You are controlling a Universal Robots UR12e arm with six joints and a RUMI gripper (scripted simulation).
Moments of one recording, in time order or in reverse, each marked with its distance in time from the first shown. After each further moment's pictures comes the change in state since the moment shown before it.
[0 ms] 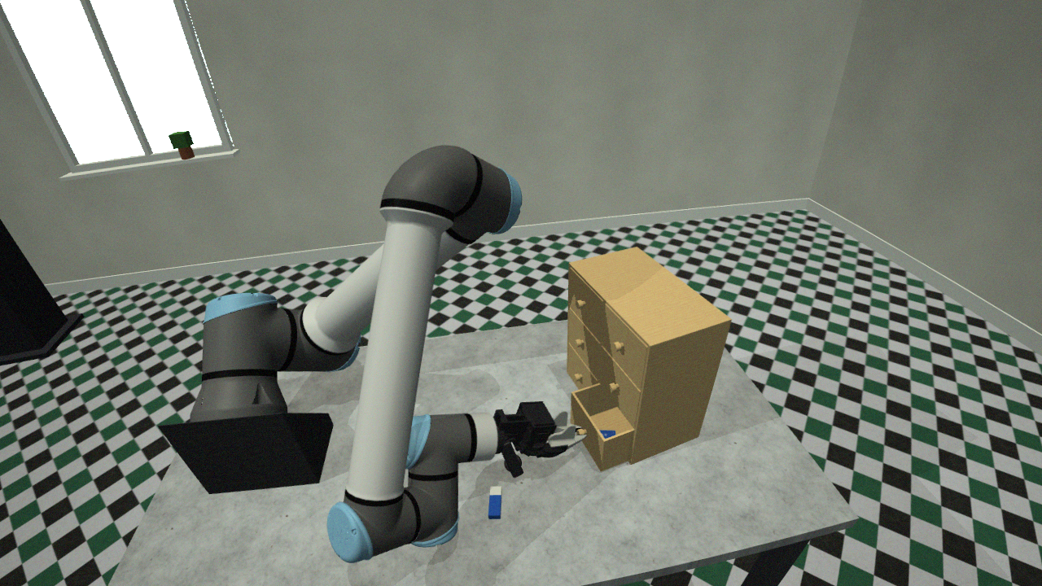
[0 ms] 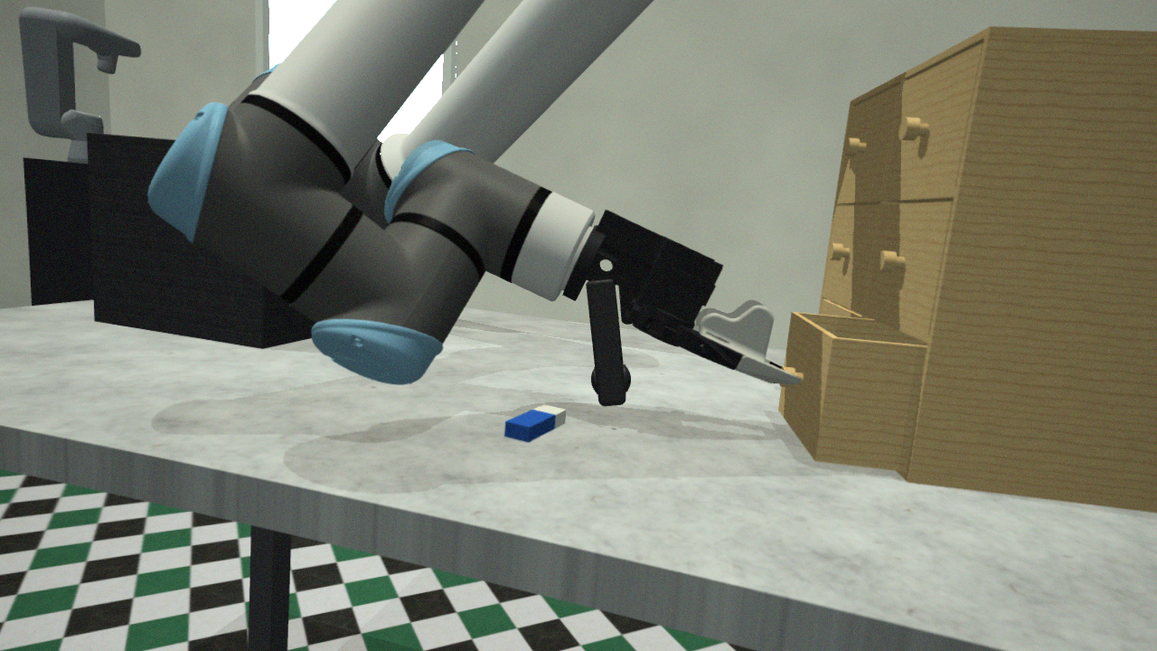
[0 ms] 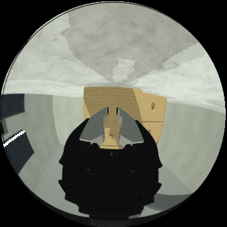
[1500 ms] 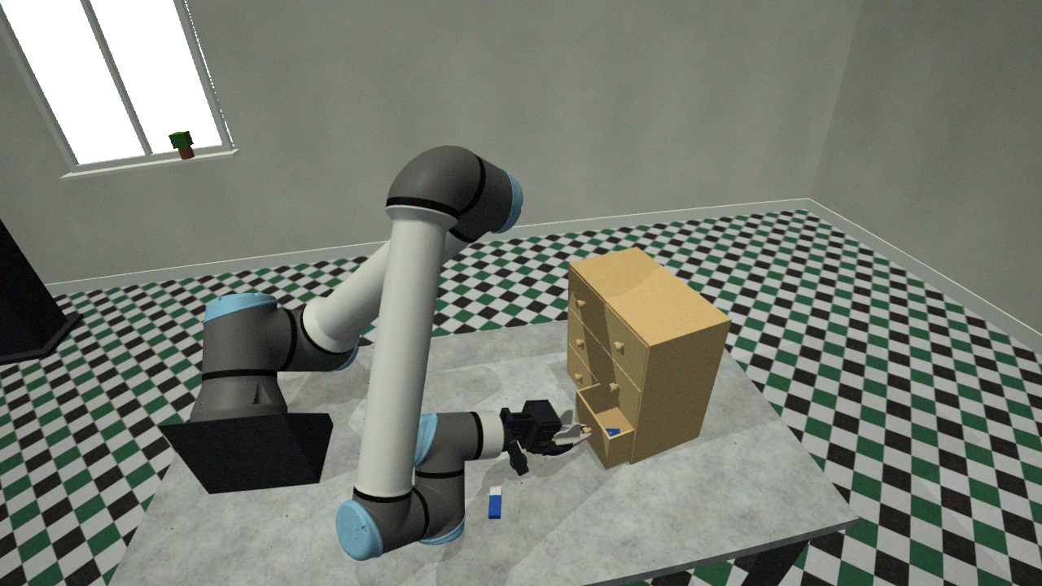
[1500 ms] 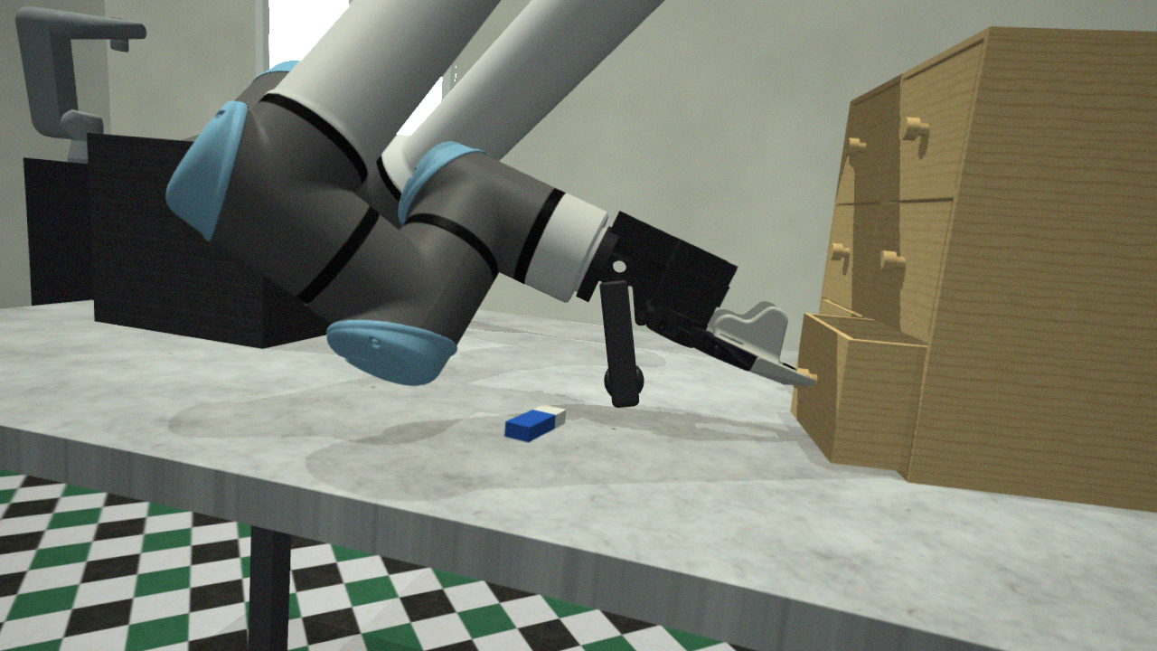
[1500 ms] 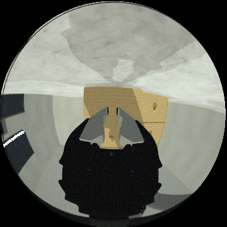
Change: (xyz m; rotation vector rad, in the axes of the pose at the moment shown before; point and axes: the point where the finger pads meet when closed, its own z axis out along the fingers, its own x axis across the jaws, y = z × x) arm 0.000 0.004 0.011 0.000 0.000 0.000
